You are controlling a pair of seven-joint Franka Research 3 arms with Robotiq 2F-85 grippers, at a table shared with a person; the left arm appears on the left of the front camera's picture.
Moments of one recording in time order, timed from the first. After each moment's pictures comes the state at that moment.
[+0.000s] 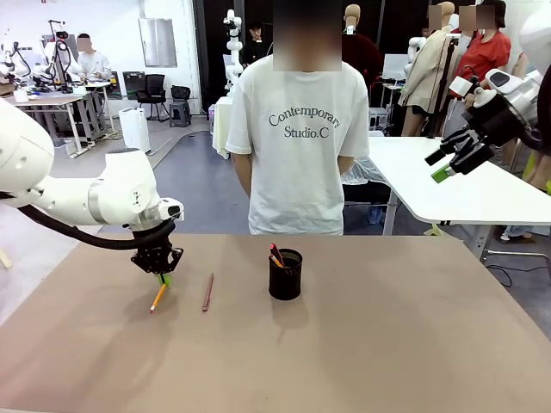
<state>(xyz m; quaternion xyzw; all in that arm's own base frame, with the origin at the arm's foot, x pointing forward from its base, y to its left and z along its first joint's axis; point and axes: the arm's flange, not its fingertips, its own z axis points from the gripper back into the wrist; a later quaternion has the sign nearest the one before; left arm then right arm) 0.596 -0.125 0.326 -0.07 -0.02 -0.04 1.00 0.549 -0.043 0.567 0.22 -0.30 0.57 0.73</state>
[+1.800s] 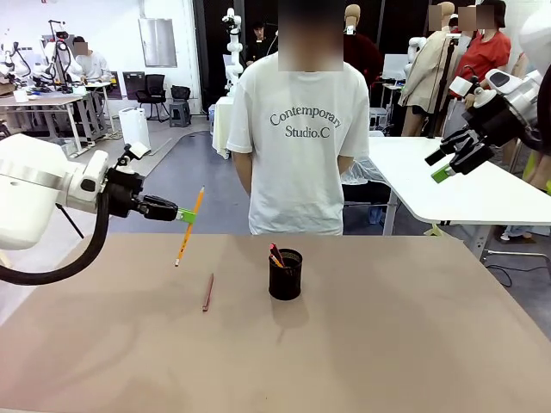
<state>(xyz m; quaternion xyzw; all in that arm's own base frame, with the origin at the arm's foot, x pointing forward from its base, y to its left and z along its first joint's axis) 0.504 -0.094 0.440 -0.40 -0.38 -0.46 0.69 0.549 -0.043 0.567 0.22 -0.30 0.57 0.73</state>
